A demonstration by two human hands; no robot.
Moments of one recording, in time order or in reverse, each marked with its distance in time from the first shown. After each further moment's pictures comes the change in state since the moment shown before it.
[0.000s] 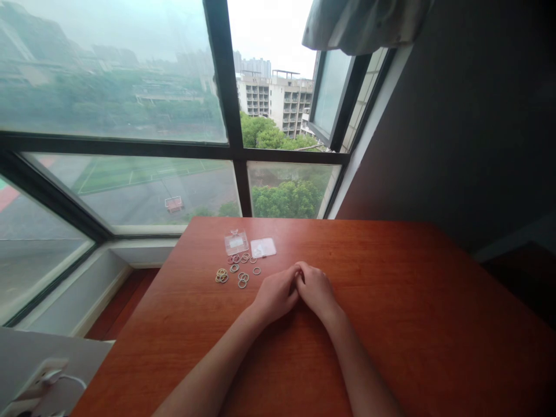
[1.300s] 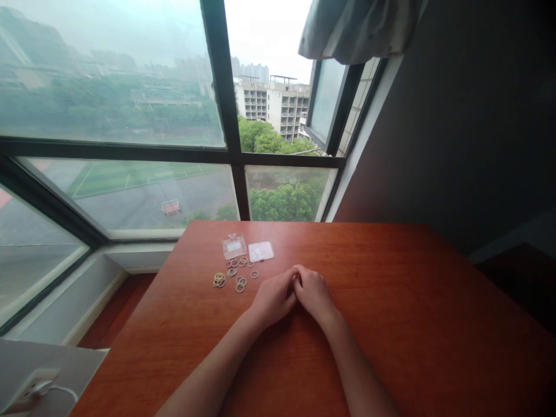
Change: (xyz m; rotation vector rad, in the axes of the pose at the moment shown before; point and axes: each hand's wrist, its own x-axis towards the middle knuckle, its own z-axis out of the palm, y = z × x) left_hand 0.000 0.000 -0.001 -0.014 0.009 -0.009; right_hand -0.001 -0.003 -0.003 0.006 -0.006 0.001
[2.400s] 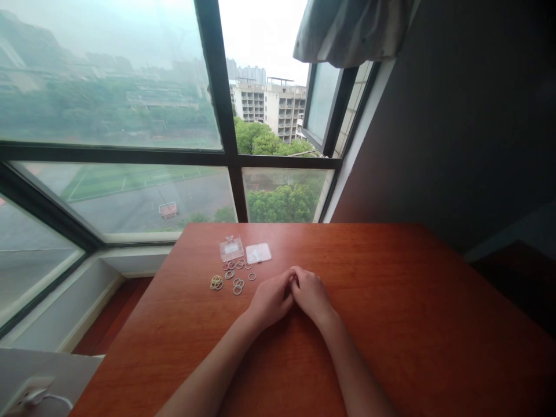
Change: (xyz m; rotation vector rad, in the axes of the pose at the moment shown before) left_hand 0.000 -0.001 0.000 -0.007 0.007 0.015; right_hand -0.001 -0.003 -0.003 -0.008 -0.016 0.009
